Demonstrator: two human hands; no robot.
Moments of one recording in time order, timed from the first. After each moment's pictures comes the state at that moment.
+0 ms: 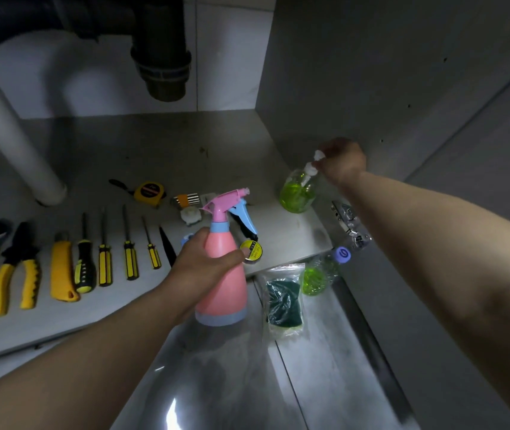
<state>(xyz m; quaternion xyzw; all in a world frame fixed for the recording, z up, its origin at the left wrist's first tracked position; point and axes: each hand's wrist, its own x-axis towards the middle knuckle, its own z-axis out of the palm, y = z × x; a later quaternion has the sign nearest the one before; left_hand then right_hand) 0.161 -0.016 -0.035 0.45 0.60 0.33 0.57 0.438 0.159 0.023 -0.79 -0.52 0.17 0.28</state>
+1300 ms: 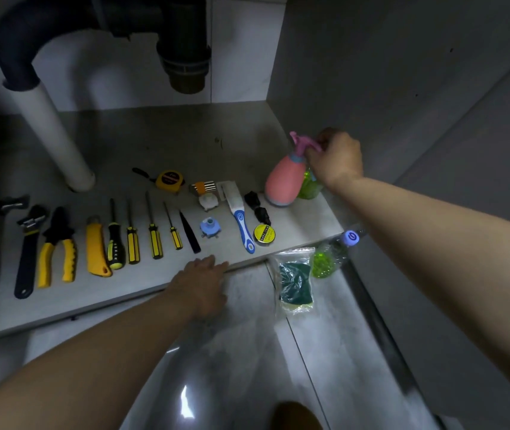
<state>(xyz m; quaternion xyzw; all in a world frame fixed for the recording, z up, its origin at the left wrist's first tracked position) 0.121 -0.052 -0.065 0.76 0.55 -0.15 0.32 0.372 0.093 0.053 -0.74 -0.60 0.10 0.29</state>
